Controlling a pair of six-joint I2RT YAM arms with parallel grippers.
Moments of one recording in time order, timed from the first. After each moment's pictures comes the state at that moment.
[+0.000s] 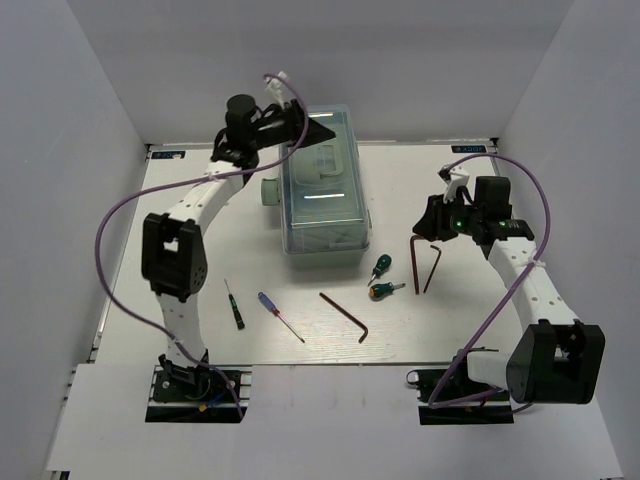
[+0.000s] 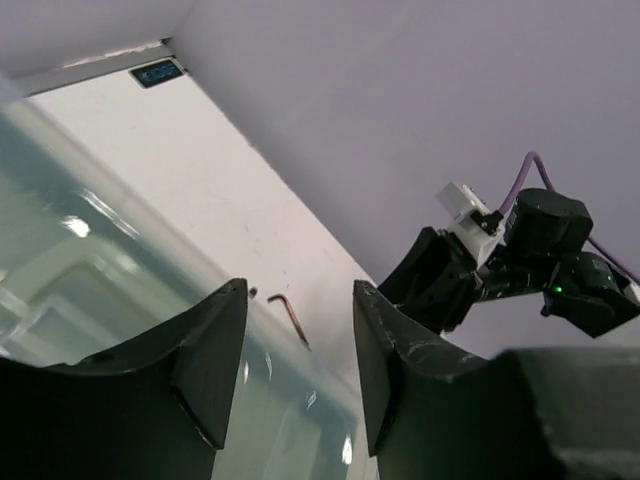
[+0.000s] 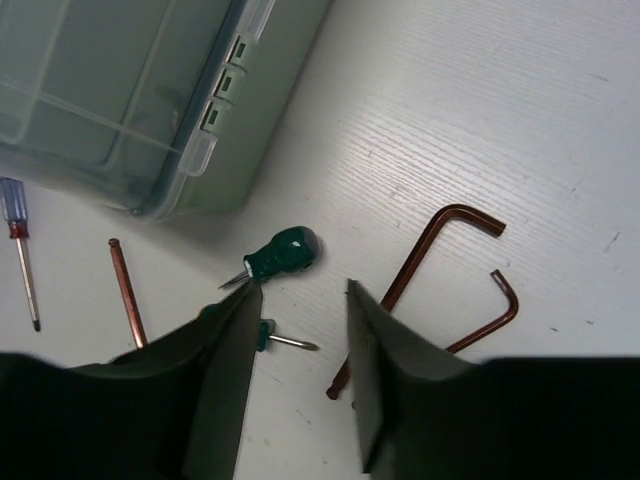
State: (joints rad) left arm -0.30 1.95 1.71 0.27 0.85 -0.75; right arm 0.04 1.24 0.96 -0.45 -0.59 -0.12
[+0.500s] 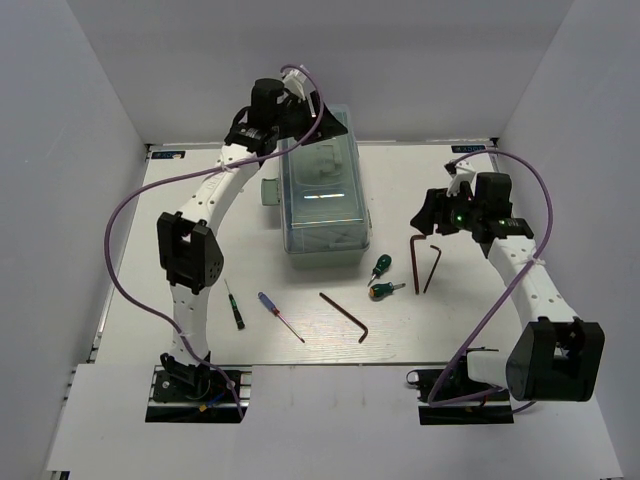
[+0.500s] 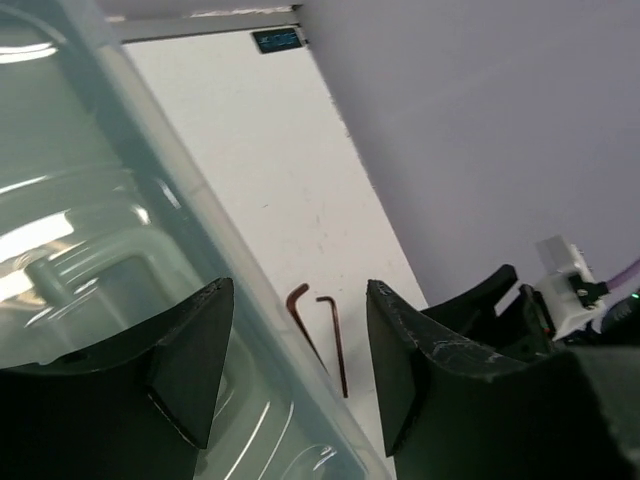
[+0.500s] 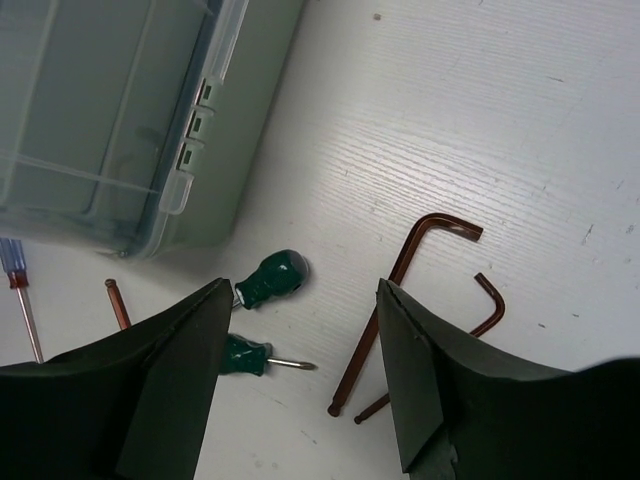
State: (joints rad) left arm -0.40 2.11 2.13 -0.29 0.56 -0.63; right arm 0.04 1.24 0.96 -0.39 -0.51 -0.02
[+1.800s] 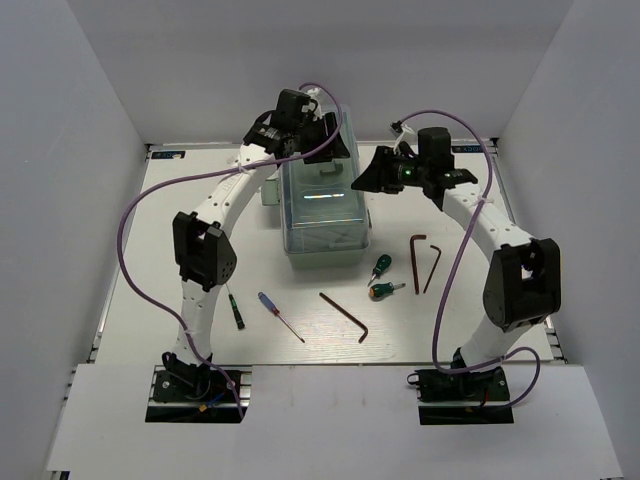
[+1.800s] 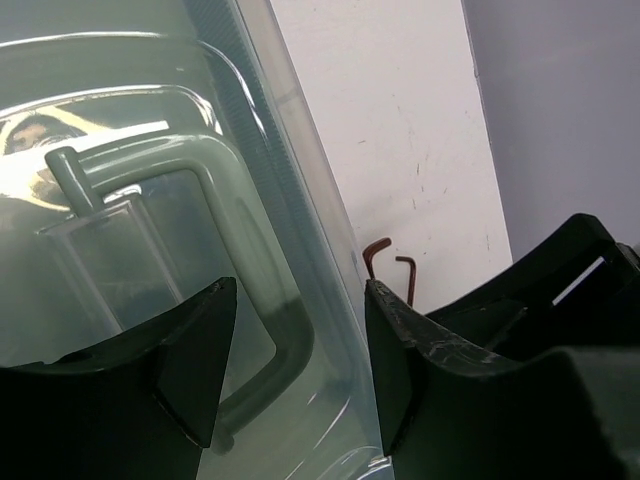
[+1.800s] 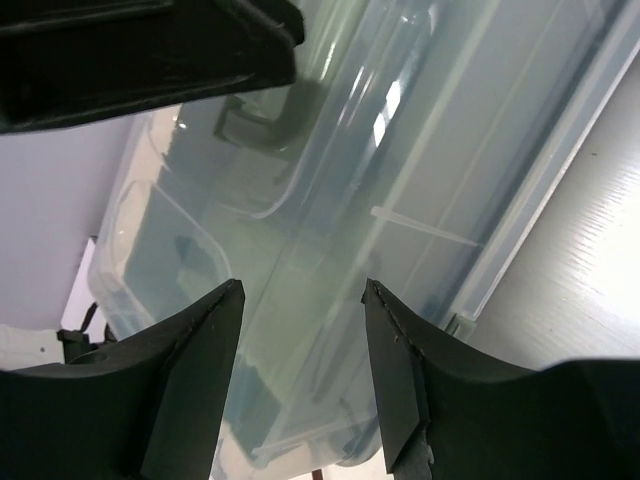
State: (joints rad) left arm -0.48 2.19 2.27 -0.67 0.30 -0.52; right arm 0.29 1.68 1.37 -0.21 -0.70 0.39
